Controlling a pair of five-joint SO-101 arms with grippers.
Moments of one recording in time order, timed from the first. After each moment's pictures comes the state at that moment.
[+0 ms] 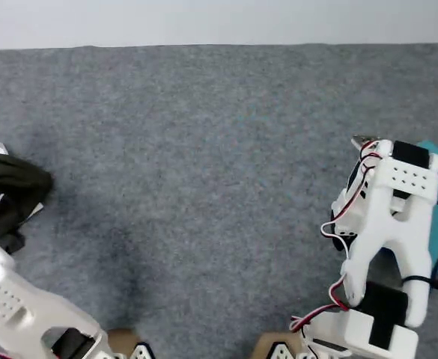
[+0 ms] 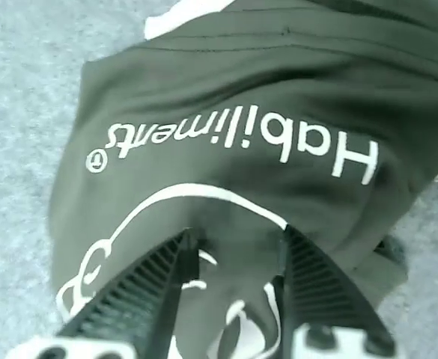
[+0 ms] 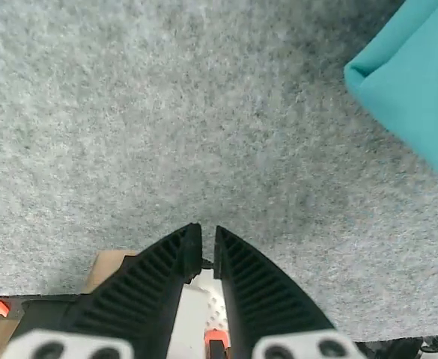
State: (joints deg) left arm -56.1 27.7 -23.2 77.7 -44.5; right arm 16.3 -5.6 14.9 100.7 15.3
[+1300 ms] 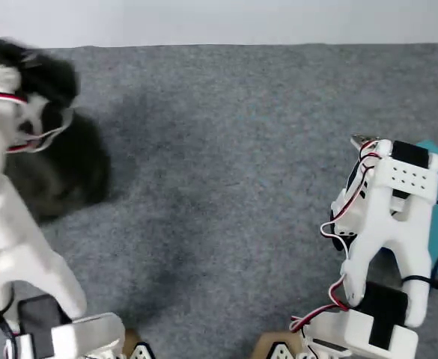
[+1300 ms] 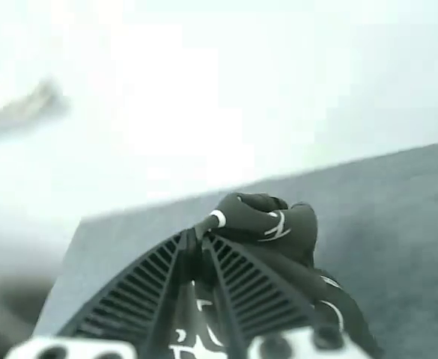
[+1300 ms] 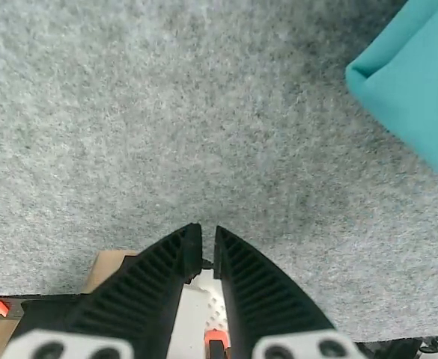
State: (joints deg) left arm -14.5 -8.7 -49.4 91.6 -17.4; right arm 16.1 -5.7 14.9 100.7 15.3
